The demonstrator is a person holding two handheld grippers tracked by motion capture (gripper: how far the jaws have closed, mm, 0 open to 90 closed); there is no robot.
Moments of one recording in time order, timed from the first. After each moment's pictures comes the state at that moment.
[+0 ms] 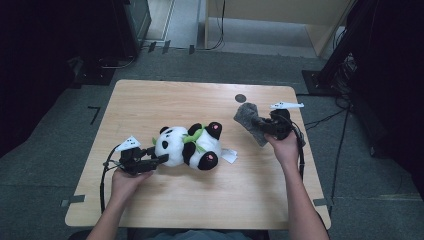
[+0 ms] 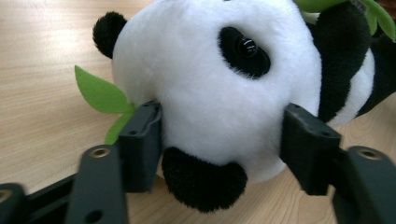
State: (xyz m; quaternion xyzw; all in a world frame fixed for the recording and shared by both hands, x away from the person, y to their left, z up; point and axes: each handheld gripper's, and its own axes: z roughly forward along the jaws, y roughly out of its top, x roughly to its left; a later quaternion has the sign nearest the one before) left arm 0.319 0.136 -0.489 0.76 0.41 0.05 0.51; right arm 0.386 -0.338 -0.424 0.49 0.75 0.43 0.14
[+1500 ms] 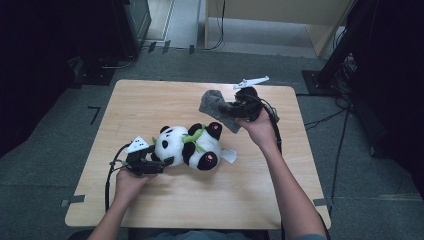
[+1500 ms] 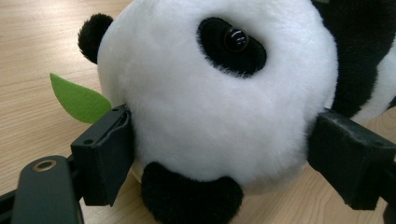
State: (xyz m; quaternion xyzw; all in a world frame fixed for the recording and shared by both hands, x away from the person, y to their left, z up) left arm 0.320 0.119 -0.494 0.78 0.39 0.09 0.48; right arm 0.412 -0.238 -0.354 0.39 0.81 0.43 0.09
